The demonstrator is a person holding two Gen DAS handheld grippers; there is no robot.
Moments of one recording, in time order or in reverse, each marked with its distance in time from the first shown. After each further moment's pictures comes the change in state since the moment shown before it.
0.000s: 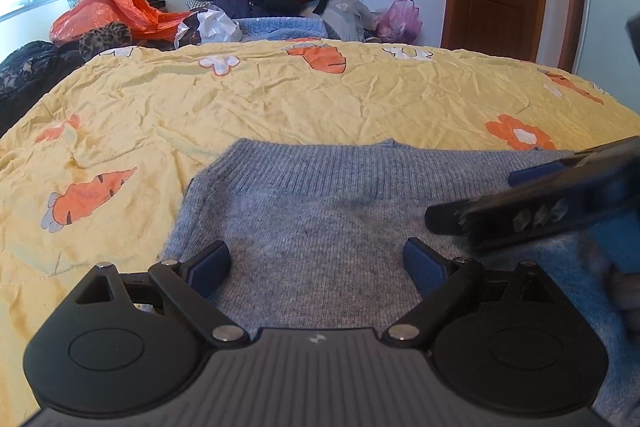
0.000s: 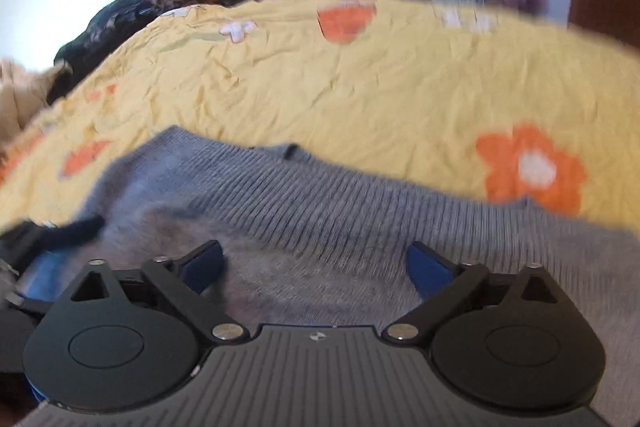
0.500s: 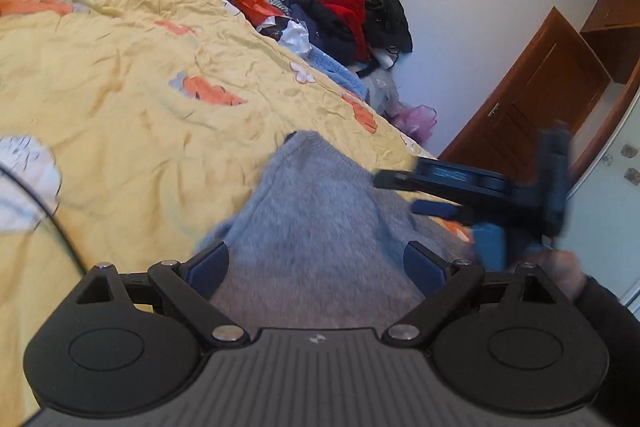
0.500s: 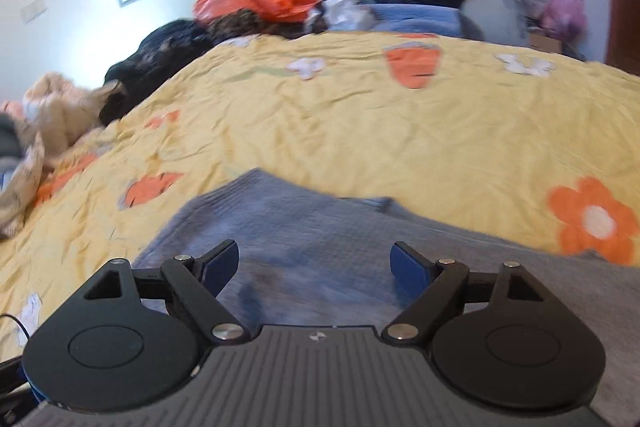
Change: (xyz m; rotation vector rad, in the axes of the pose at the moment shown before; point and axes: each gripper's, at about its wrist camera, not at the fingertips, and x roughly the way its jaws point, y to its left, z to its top) left arm -0.133 0.071 -0.095 -0.577 -0.151 -0.183; right arm -0.008 0.042 0.028 -0.014 -0.063 0.178
